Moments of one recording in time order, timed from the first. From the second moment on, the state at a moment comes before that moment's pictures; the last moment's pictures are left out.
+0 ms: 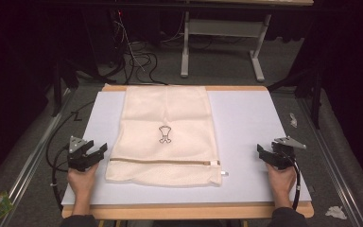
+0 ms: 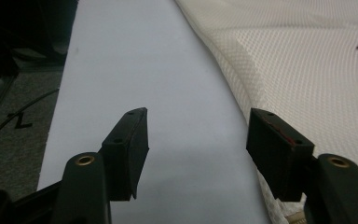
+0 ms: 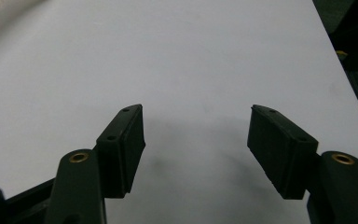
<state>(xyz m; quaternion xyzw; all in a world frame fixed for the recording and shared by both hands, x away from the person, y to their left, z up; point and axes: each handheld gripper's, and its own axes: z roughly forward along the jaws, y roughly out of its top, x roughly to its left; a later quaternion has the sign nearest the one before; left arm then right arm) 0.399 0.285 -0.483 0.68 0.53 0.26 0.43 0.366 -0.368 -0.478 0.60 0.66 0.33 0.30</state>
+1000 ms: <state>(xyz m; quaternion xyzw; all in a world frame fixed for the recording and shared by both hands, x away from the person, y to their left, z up) 0.407 0.287 -0.483 0.69 0.54 0.22 0.43 0.362 -0.374 -0.475 0.59 0.66 0.37 0.29</state>
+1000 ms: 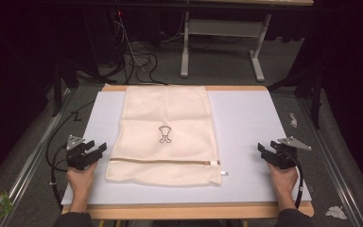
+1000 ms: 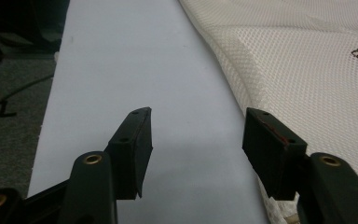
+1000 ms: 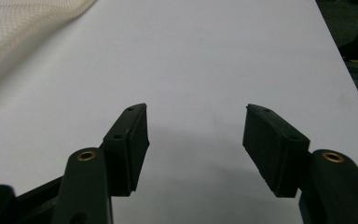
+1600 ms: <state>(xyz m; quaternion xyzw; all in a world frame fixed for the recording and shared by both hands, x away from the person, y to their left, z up) 0.412 0.259 -0.474 0.74 0.51 0.18 0.41 0.367 -0.319 -0.454 0.55 0.70 0.40 0.21</state>
